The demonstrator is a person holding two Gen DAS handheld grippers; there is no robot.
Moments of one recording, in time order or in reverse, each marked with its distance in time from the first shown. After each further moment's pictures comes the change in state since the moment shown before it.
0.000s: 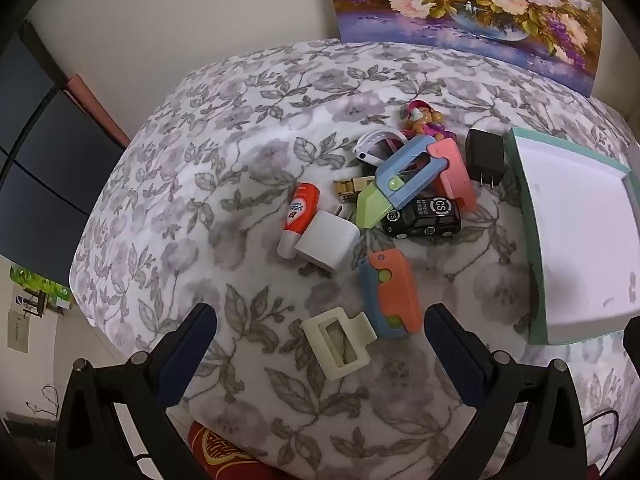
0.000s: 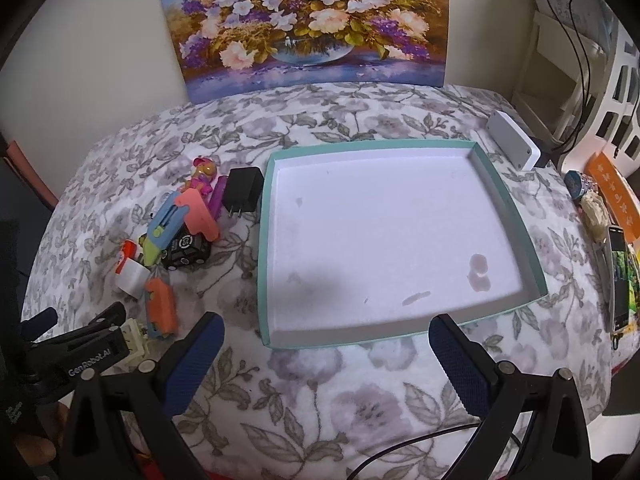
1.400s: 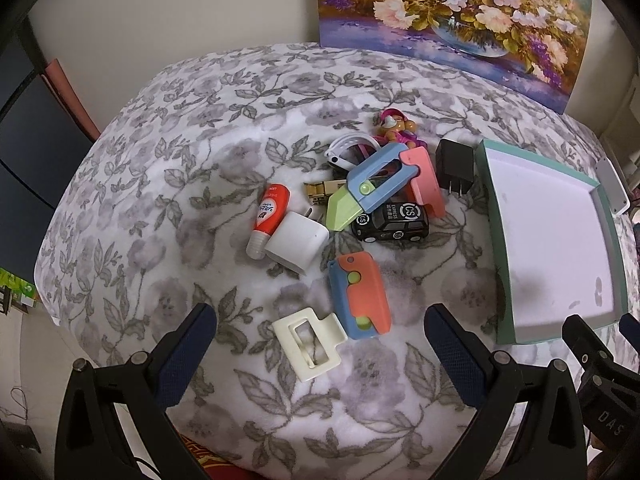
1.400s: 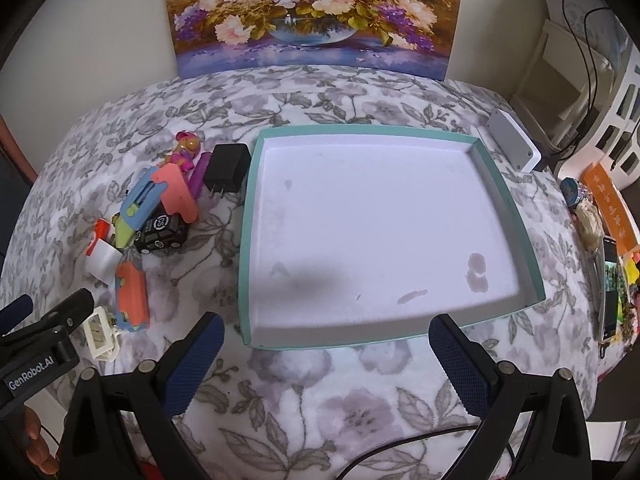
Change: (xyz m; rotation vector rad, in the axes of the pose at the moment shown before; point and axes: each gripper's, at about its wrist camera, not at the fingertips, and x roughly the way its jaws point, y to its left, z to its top) left arm 0.000 0.006 0.001 -0.009 0.070 -0.145; right arm 0.026 0.011 0.000 -0.057 0.050 -0.092
